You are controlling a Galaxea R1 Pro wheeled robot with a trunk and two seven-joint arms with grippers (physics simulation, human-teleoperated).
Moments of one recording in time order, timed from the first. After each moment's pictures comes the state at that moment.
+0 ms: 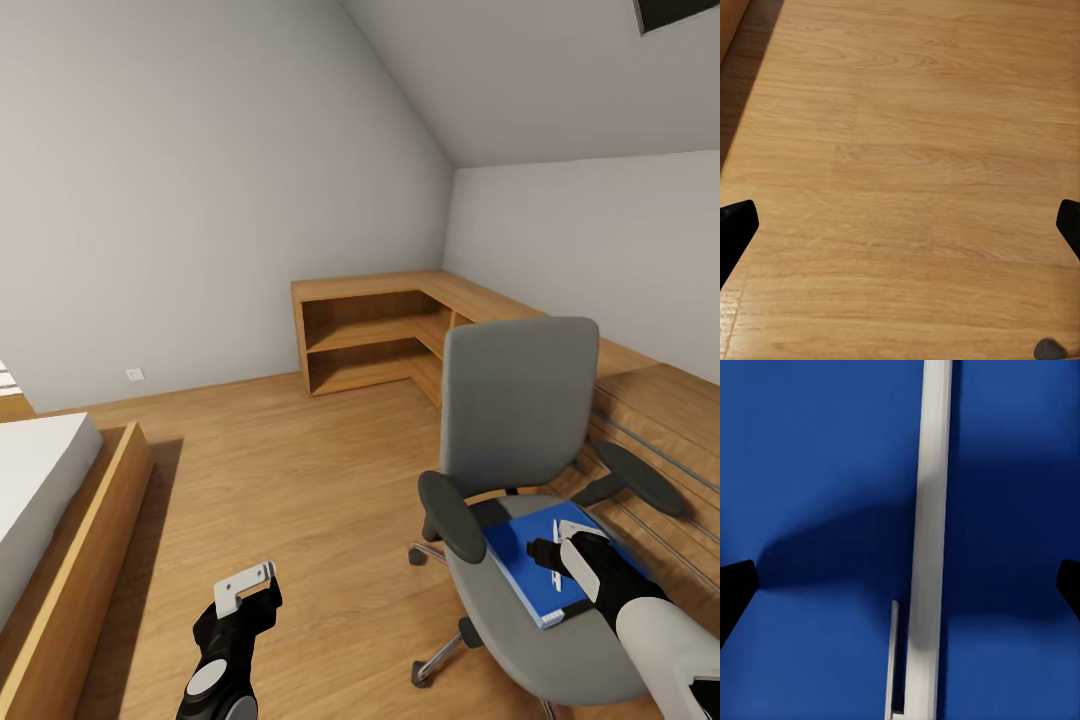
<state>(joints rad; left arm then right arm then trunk) -0.05 0.01 -0.40 -1.56 0.49 0.31 0.79 -0.75 -0.25 0.00 -0.41 -0.35 0.48 -0.17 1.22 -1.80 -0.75</state>
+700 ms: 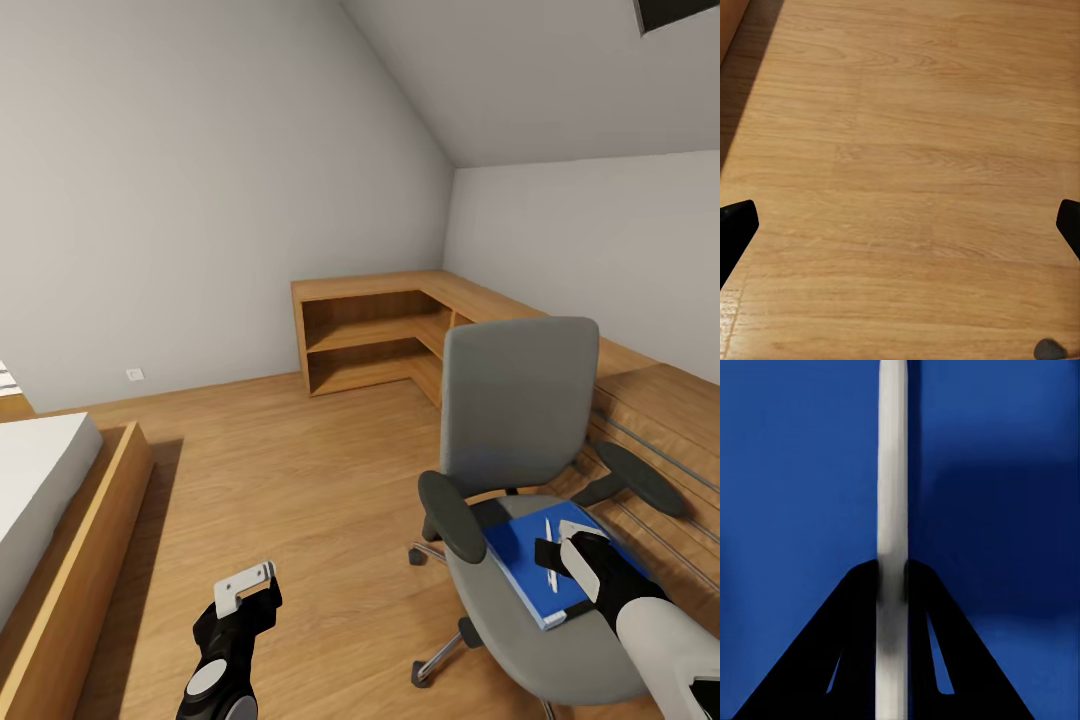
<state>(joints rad) -0.05 0.01 -0.40 -1.56 0.49 0.31 0.79 -0.75 -0.25 0.01 -0.41 -0.34 0.48 -0.16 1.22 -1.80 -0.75</state>
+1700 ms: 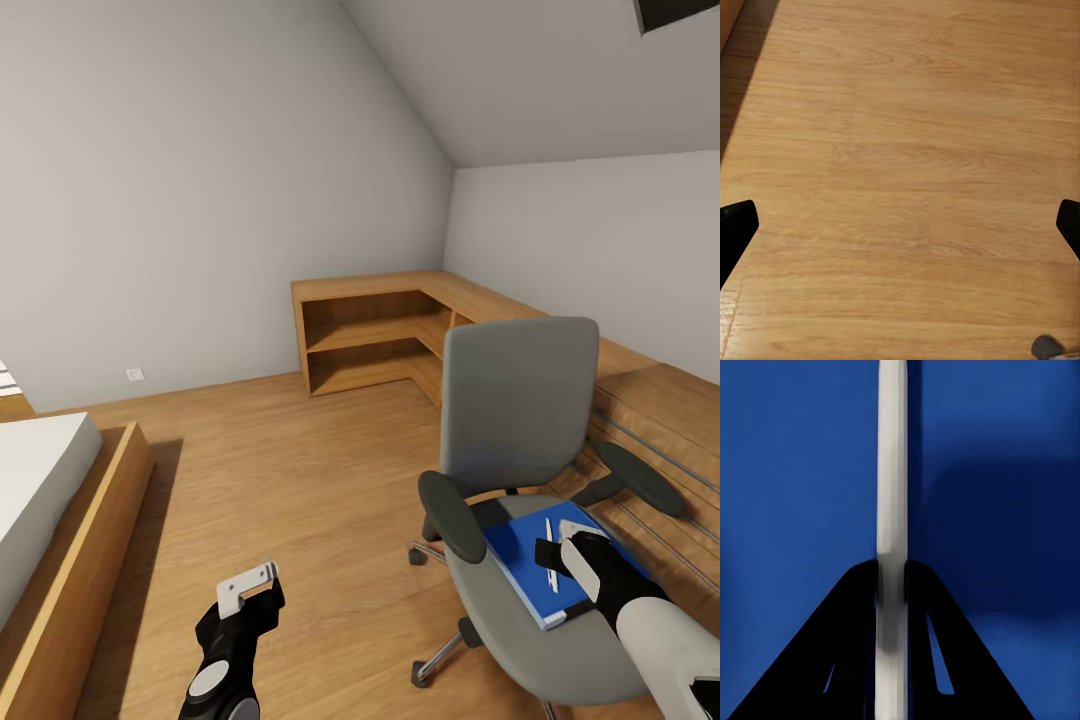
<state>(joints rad) -0.05 0.01 -0.41 -1.56 0.49 0.31 0.79 -0.75 -0.25 0.01 -0.41 -0.35 0.48 -0.16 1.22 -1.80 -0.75</state>
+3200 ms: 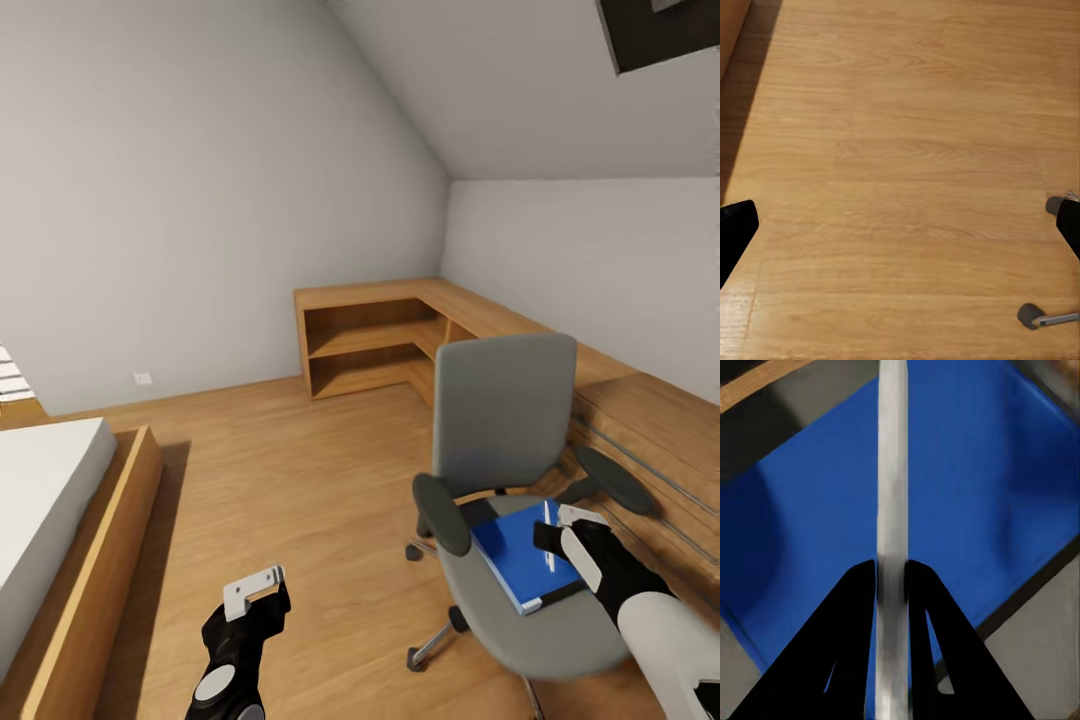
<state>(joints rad) -0.05 0.01 -0.44 -1.55 0.49 0.31 0.79 -0.75 -0.25 0.00 -0.50 -0.35 0.48 -0.16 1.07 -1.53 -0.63</state>
